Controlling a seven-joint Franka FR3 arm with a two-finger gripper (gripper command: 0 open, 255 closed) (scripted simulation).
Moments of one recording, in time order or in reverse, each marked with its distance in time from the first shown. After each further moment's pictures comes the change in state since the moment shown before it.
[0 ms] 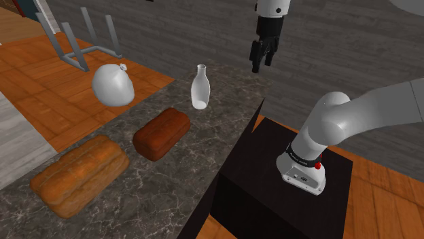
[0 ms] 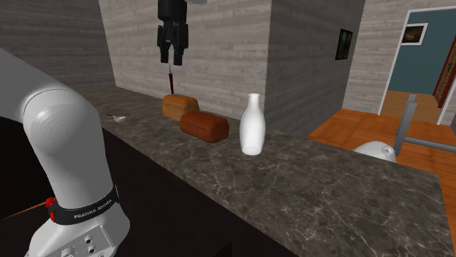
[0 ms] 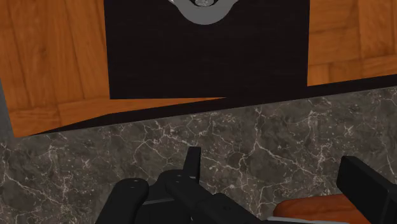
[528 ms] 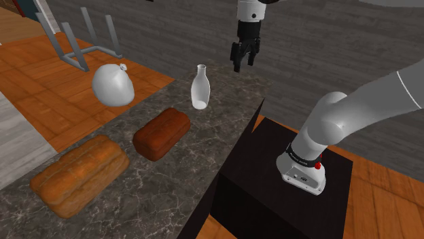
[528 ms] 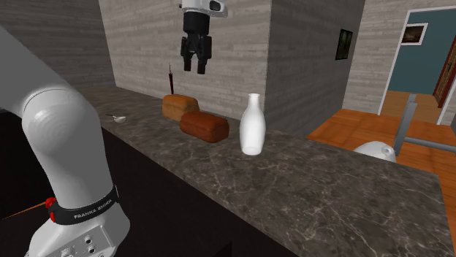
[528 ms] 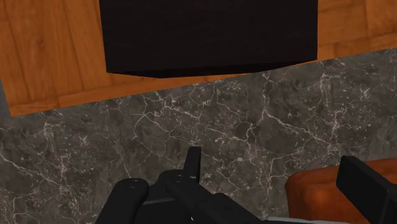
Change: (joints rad) arm -0.024 0.201 0.002 0.060 -0.015 0.154 0.011
